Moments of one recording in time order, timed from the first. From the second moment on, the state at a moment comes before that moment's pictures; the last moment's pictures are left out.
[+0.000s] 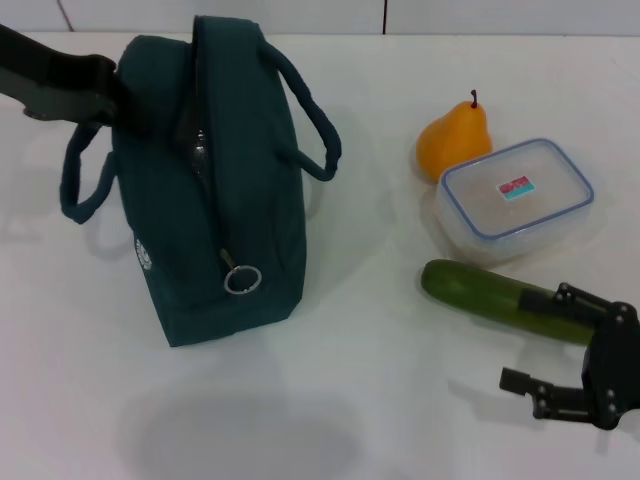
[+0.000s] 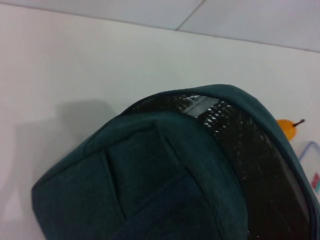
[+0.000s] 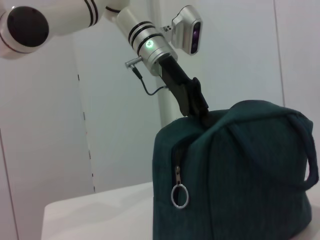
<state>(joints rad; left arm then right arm) -0.73 -1.90 0.75 1.19 2.41 1.86 -2.79 0.30 2.01 -1.04 -0.41 -1.55 -1.68 0.82</state>
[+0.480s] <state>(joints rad) -0.70 -1.88 0.76 1.18 2.18 1.89 -2.77 0.30 2.01 -1.04 -0.14 -1.03 -1.70 1.08</state>
